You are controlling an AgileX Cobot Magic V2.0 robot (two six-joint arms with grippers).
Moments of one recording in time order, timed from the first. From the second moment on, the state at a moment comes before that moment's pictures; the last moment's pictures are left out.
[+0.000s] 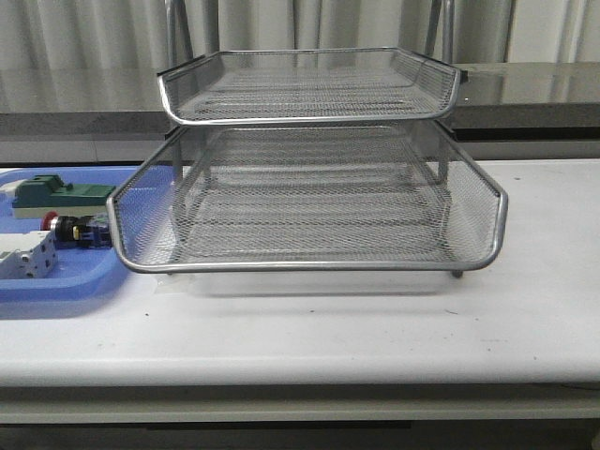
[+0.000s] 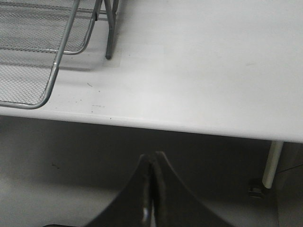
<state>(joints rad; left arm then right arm) -0.02 0.18 -0.30 -0.03 0.20 -0.12 0.20 0.55 -0.68 -0.06 0.94 0.15</state>
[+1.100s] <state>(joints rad) -0.02 1.44 -1.21 -0.04 0.81 0.19 0.20 0.55 -0.68 -0.06 0.94 0.15</state>
